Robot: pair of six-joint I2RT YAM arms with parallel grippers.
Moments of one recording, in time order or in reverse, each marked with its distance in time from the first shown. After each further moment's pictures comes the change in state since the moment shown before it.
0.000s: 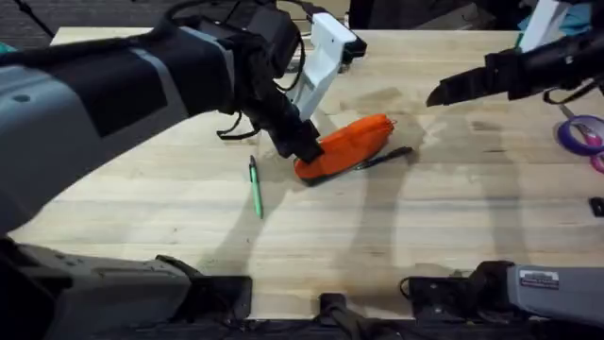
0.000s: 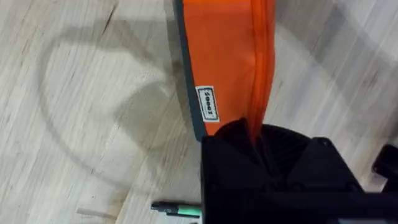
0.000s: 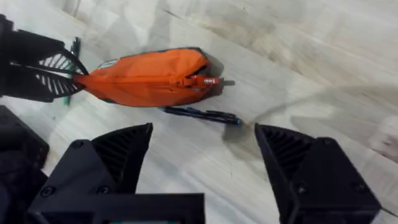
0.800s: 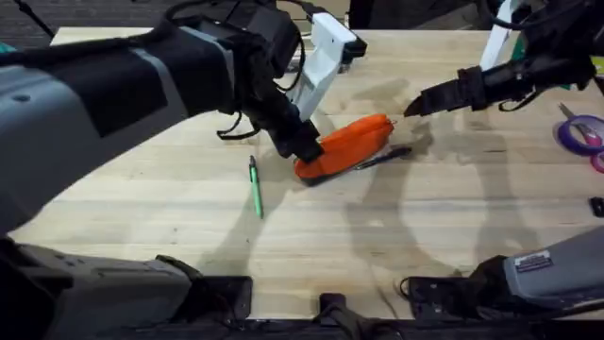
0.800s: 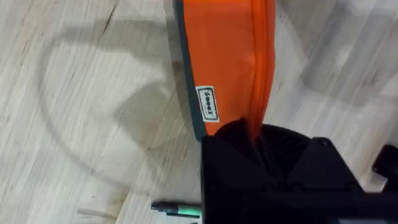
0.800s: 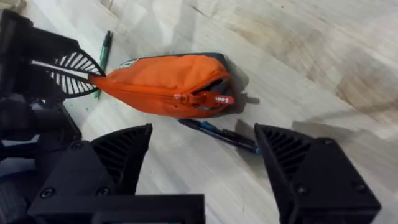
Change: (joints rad) left arm 0.000 0.000 0.000 0.000 0.000 0.000; right arm 0.000 0.266 0.000 0.015 -0.195 -0.130
